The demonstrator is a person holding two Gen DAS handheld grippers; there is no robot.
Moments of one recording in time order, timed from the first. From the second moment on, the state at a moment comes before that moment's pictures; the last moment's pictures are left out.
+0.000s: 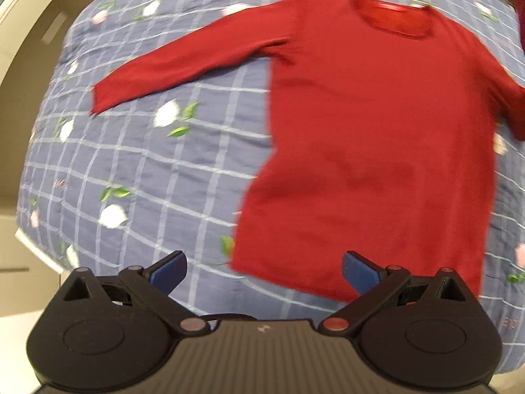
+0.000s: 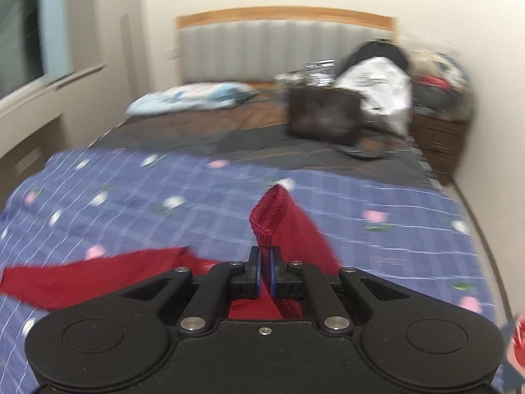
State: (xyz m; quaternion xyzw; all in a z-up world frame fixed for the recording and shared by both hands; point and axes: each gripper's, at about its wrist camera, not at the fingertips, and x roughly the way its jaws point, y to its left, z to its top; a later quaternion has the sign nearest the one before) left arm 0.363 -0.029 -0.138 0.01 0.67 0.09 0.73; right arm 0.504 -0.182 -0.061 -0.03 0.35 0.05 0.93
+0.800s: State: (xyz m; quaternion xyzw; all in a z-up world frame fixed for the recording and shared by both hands) left arm 0.355 0.093 -0.121 0.01 0.66 0.10 0.75; right arm 0.403 -0.030 -0.127 -0.01 0.48 0.08 0.87
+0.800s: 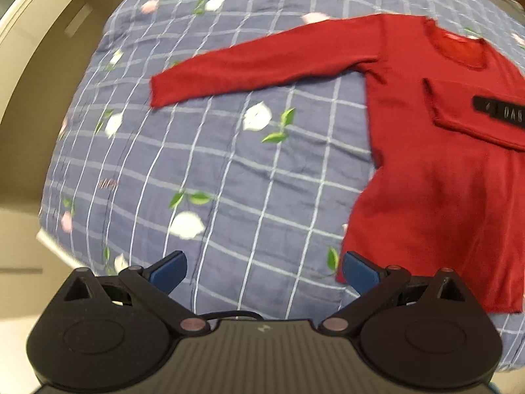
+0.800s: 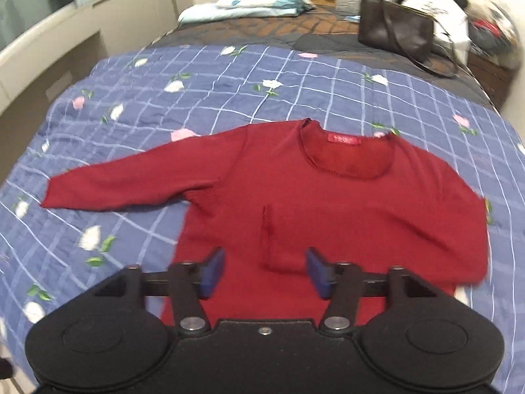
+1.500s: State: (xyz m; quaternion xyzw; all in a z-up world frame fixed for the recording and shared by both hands) left arm 0.272 0.055 -0.087 -0.01 0.63 0.13 0.77; right arm 0.198 -0.108 -0.102 0.03 0.54 0.04 0.84
